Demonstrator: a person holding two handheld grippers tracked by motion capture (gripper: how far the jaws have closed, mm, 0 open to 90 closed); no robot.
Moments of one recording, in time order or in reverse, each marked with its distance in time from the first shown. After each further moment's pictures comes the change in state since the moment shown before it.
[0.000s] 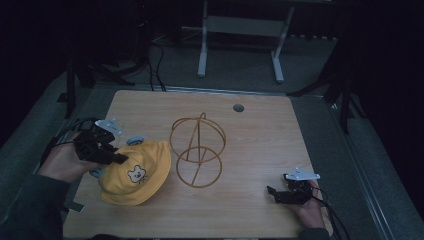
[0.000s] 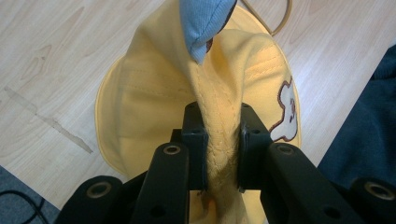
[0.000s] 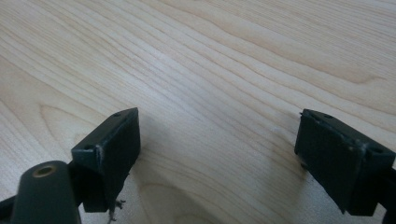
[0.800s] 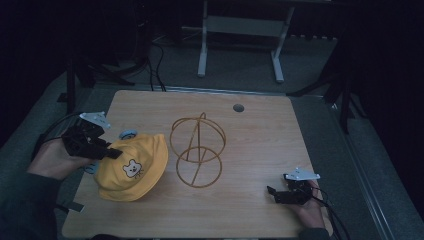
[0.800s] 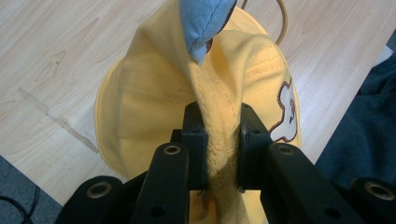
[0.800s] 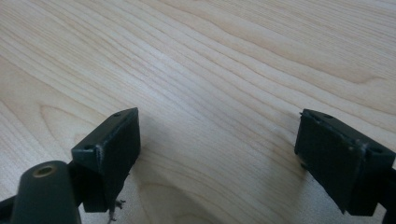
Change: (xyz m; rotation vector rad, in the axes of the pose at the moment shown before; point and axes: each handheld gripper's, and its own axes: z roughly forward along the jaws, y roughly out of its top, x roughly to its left) left arm 0.009 -0.006 -0.019 -0.056 -0.010 -0.037; right arm 0.000 0.000 0.000 0.000 0.000 0.000
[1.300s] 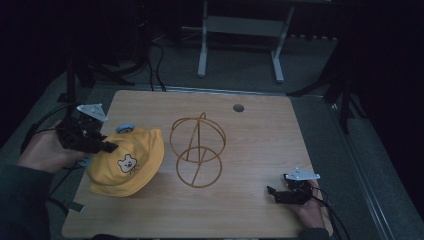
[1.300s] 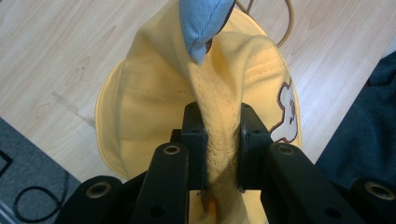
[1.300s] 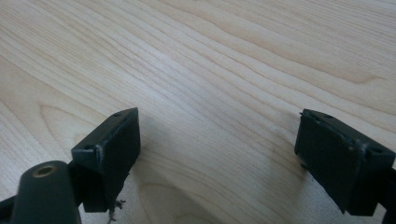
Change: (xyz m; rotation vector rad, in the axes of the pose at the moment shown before) left arm -0.005 0.018 -0.026 0.047 0.058 0.055; right arm 0.000 0.000 0.000 0.001 0.000 0.000
